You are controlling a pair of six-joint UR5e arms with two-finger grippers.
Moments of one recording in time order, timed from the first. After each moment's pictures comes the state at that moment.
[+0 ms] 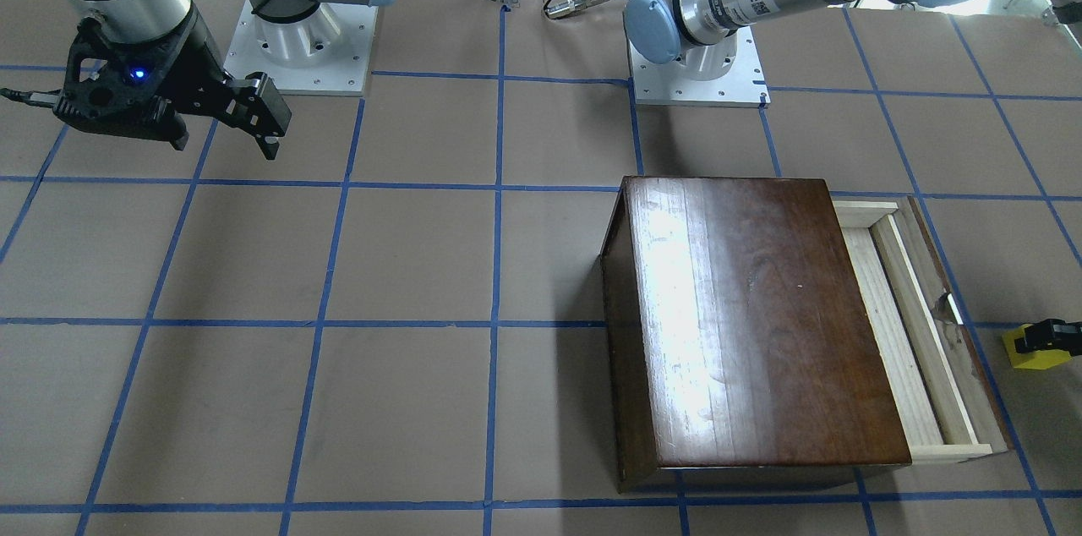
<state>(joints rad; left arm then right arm) -0.81 -2.35 -1.21 -1.26 1.65 0.89 1.52 -1.59 1.63 -1.60 -1.59 0.04</state>
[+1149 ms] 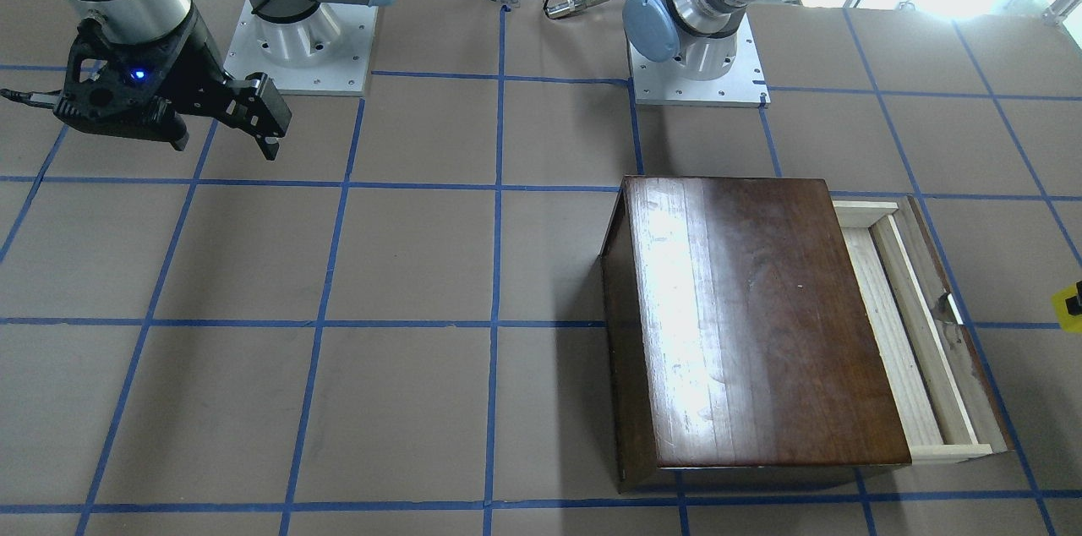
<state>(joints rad) -0.85 -2.13 -1.21 -1.43 1.65 0.88 1.52 -1.59 1.63 -1.60 -1.59 0.04</state>
